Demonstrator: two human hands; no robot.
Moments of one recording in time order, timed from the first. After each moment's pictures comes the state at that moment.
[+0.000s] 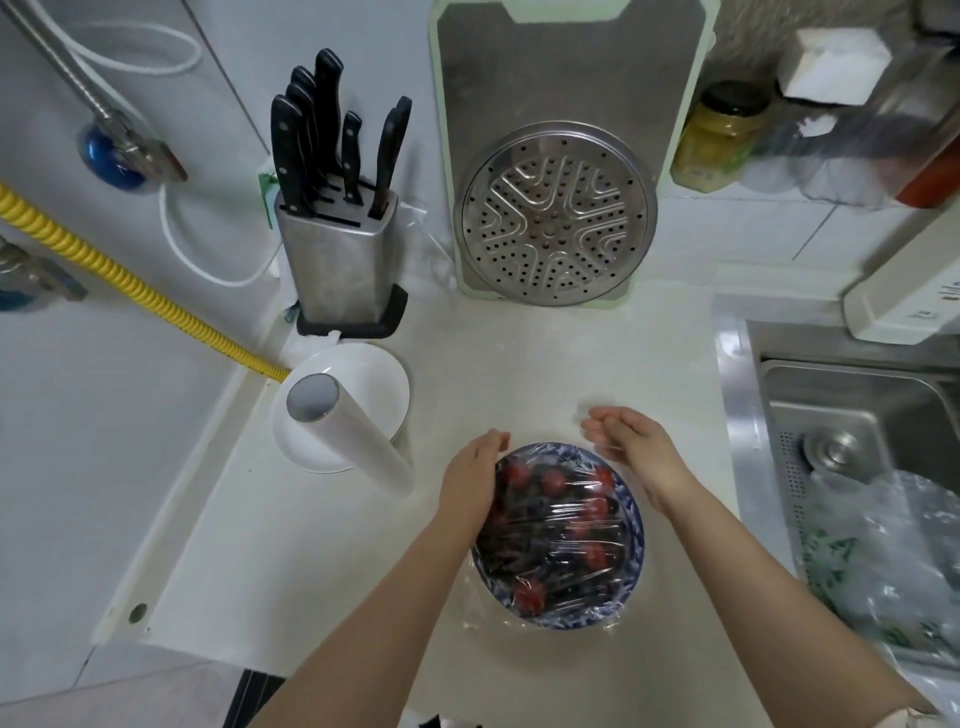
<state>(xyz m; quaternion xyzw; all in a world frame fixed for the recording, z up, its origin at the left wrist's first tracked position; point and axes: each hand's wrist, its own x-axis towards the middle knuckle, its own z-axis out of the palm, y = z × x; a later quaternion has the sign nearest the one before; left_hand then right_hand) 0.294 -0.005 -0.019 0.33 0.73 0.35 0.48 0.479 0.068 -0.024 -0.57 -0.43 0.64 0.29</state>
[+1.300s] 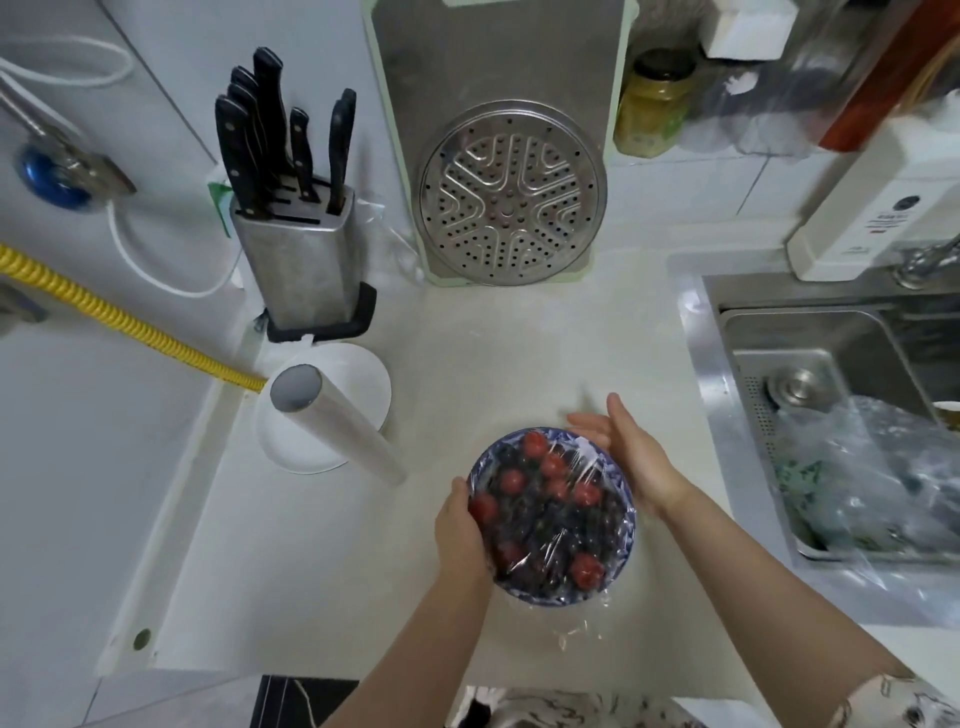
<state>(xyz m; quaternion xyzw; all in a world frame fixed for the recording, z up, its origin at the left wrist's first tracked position) 0.314 -0.076 -0.036 0.00 0.69 0.46 0.56 0.488 0.010 -0.014 -0.57 -0.39 0.68 0.26</state>
